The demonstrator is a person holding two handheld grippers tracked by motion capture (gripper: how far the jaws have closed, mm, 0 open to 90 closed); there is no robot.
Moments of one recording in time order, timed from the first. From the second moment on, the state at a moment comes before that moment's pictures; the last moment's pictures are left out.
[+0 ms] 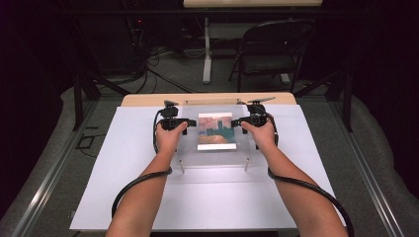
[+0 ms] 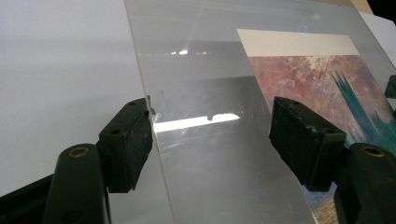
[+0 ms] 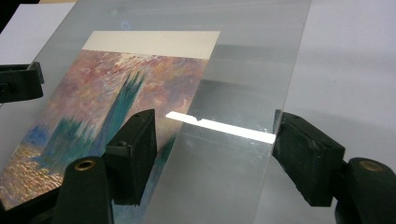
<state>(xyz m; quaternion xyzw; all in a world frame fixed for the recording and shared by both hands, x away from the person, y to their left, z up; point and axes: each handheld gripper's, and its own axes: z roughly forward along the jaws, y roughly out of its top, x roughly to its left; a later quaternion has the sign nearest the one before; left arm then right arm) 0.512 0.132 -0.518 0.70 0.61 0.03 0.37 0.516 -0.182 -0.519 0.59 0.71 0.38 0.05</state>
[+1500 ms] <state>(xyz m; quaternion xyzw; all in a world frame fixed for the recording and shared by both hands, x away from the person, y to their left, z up) 0.467 0.148 -0.465 0.71 0.56 0.07 0.42 0.470 -0.177 -0.465 0.51 0.76 0.39 0.13</state>
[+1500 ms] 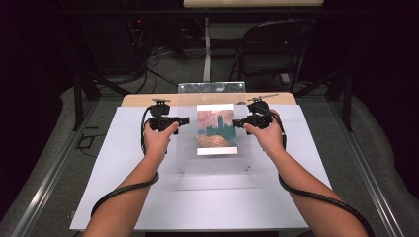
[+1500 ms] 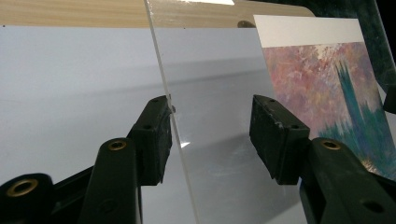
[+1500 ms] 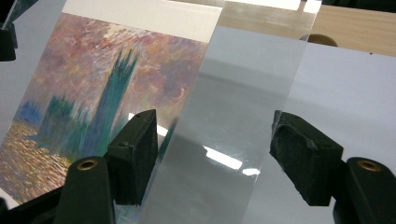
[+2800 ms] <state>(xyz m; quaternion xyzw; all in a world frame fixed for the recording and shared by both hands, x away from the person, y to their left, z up) 0.428 0.158 -0.437 0.72 0.53 0.10 0.44 0.430 -0.180 -0.436 0.48 0.77 0.39 0.18</state>
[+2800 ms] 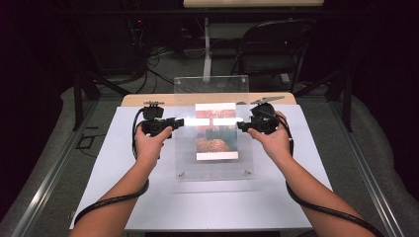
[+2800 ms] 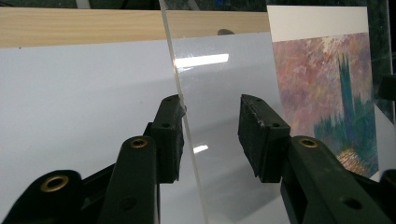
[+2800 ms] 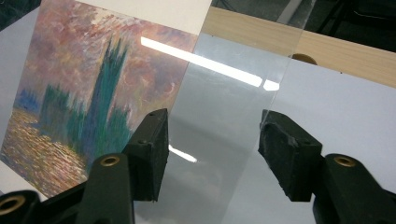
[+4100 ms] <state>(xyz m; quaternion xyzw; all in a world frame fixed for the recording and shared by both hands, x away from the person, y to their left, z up) 0.370 0.174 -0.423 0.73 0.47 0.11 0.48 0.371 -0.204 -0.420 0.44 0.76 0.45 0.19</state>
